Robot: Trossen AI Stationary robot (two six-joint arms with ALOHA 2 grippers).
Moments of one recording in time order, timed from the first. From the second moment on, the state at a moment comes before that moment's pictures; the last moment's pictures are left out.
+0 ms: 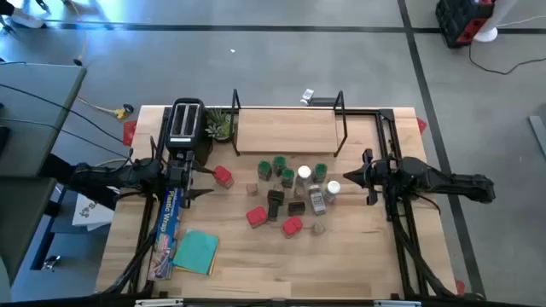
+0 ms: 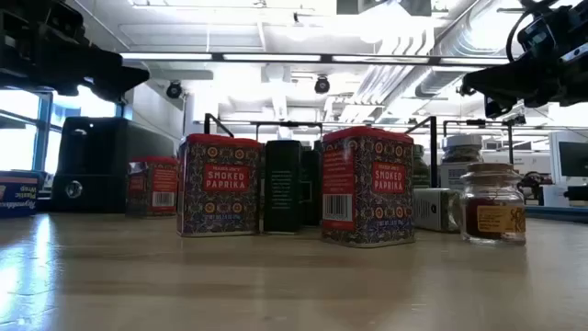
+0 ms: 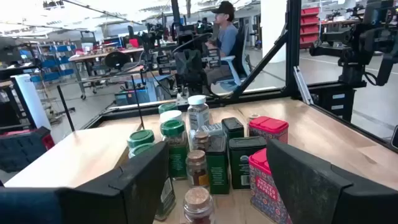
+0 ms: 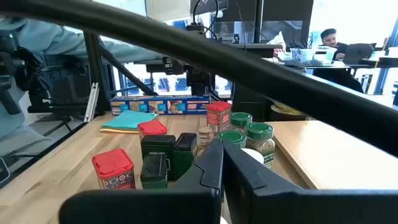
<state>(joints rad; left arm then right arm) -0.07 0.00 0.01 0.01 -0.04 0.13 -0.07 0.01 0.01 0.02 -0.06 0.00</state>
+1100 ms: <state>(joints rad) -0.07 0.00 0.01 0.01 -0.05 0.13 -0.07 0.01 0.01 0.02 -0.04 0.00</state>
